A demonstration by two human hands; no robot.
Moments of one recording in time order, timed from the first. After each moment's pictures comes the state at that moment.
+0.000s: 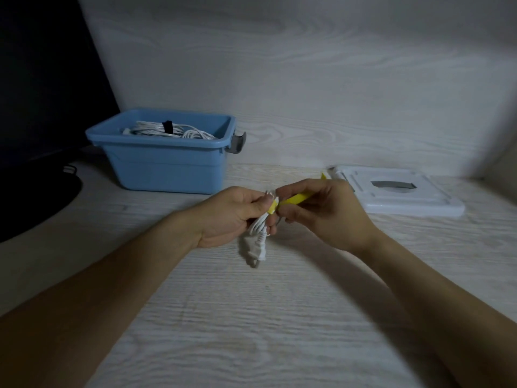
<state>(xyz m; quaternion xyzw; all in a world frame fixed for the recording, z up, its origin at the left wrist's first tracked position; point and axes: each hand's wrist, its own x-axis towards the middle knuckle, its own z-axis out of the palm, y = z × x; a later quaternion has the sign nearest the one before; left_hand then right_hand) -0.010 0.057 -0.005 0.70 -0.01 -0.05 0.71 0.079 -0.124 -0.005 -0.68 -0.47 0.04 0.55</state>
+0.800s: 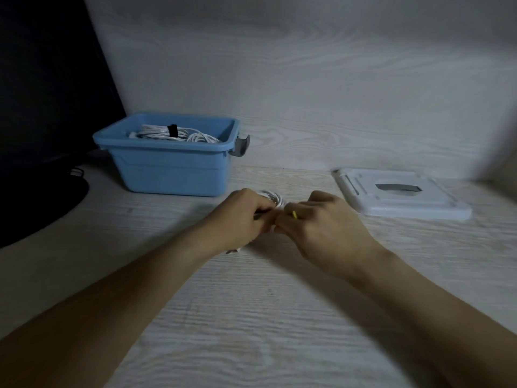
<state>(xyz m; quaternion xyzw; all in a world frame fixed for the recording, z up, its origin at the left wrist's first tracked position) -0.007 0.053 -0.009 0.93 -0.04 0.13 0.34 0.063 -0.121 -0.004 -0.70 -0.62 -0.35 0.04</state>
